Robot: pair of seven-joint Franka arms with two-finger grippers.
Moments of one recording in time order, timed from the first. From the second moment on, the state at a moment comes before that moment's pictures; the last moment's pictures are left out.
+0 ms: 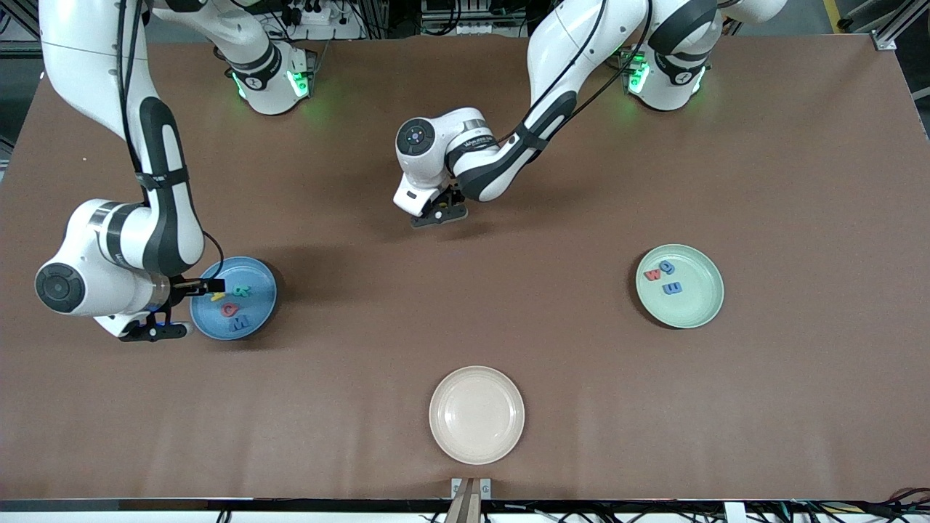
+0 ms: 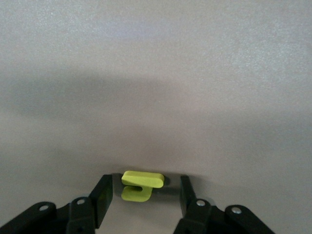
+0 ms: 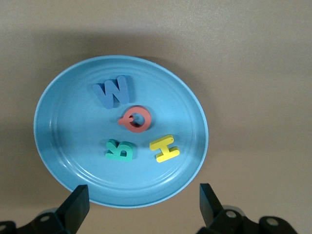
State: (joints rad) left arm -0.76 0.87 -0.36 -1.47 0.26 2.22 -1.37; right arm 0.36 0.56 -0.47 -1.75 0.21 1.97 -0.27
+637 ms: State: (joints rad) left arm -0.75 0.87 -0.36 -1.47 0.26 2.22 -1.37; right arm 0.36 0.56 -0.47 -1.75 0.21 1.97 -0.27
